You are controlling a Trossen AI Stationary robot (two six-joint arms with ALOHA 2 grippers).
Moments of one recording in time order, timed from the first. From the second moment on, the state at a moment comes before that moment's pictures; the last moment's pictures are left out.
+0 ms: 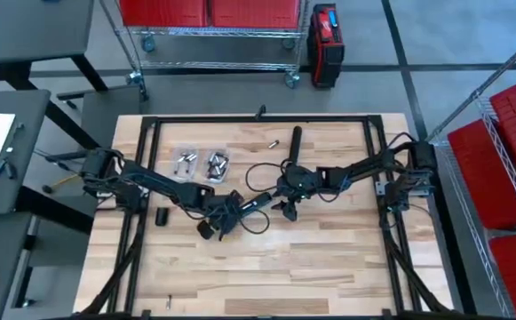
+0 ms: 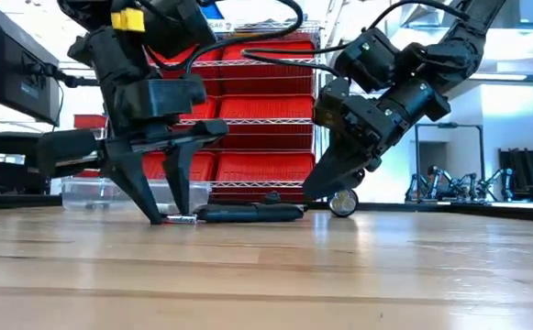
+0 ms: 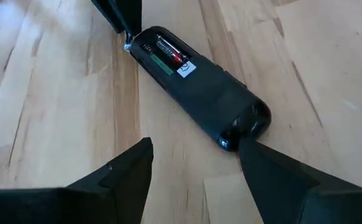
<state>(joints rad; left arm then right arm) -0.14 1.68 0.82 -0.18 -0.10 0.81 -0.07 1.72 0.71 0.31 -0.15 0.21</state>
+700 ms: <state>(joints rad) -0.19 1.69 0.98 -0.20 -0.48 0.98 0.00 1.72 0.71 0.31 -0.15 0.21</state>
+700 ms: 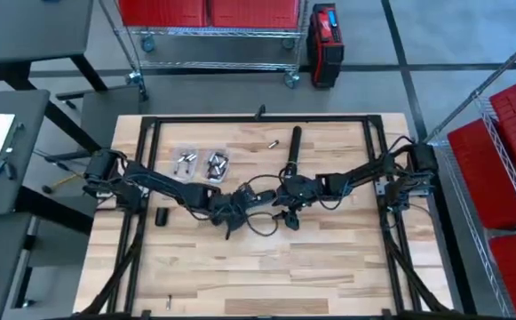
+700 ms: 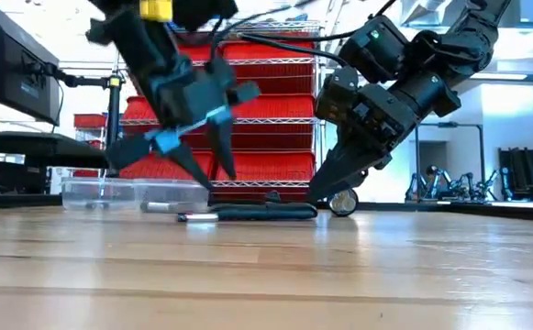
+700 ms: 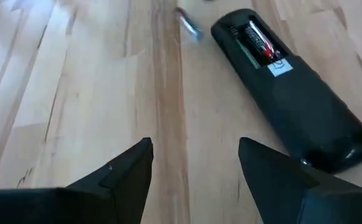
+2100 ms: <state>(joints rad) -0.23 1.81 0.99 -0.25 -0.15 -0.41 0.00 1.72 0.71 0.24 -0.13 0.21</state>
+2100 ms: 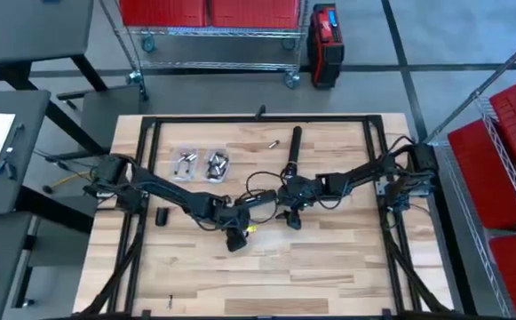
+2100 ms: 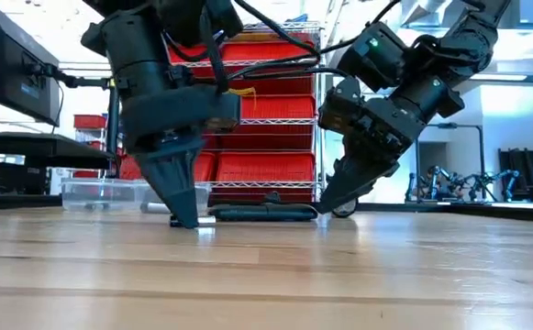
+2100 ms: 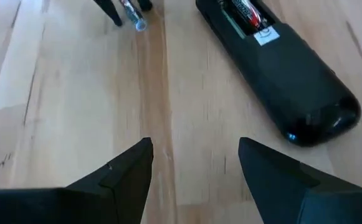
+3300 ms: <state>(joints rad) -0.21 1.79 0.98 -0.07 -0.21 0.97 0.08 1.72 0.71 0.21 -0.13 0.21</state>
